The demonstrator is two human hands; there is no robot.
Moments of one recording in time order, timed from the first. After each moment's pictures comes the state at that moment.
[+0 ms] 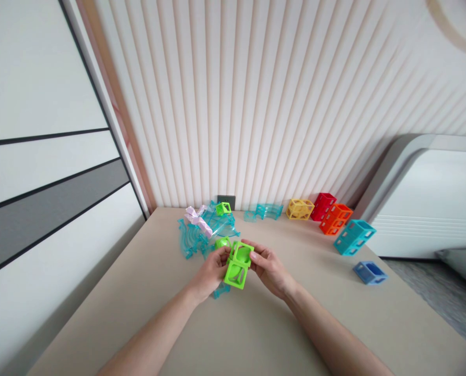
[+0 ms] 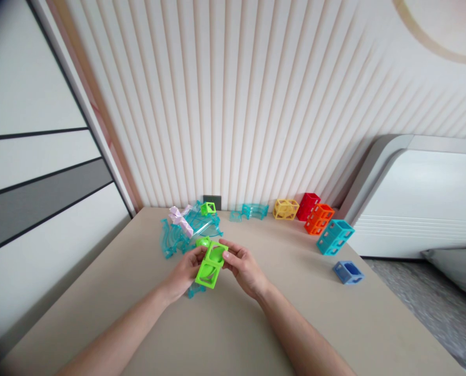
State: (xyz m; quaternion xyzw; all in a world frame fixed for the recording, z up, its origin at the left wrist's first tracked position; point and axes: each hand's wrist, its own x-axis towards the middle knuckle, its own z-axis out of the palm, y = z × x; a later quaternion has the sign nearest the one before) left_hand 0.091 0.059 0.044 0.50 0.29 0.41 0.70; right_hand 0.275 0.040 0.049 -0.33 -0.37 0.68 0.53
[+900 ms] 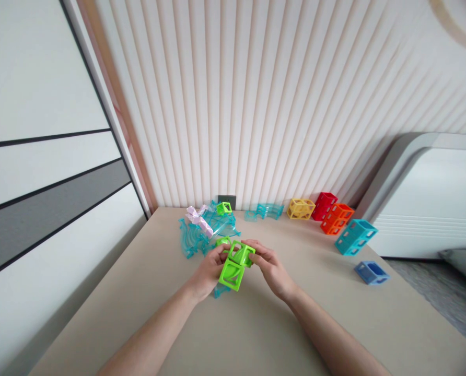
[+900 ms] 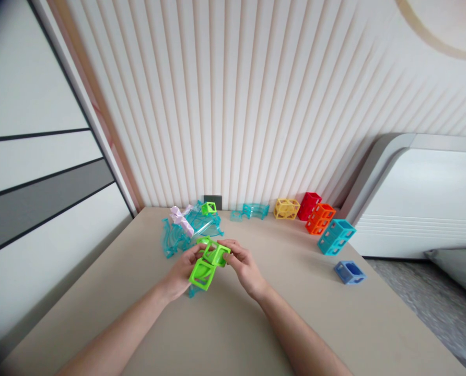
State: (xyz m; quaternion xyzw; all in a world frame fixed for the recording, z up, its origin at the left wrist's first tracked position) left_hand 0.086 0.061 0.043 0.45 0.28 0.42 0.73; right_hand 0.277 0.038 0.051 -0.40 -0.52 0.53 0.54
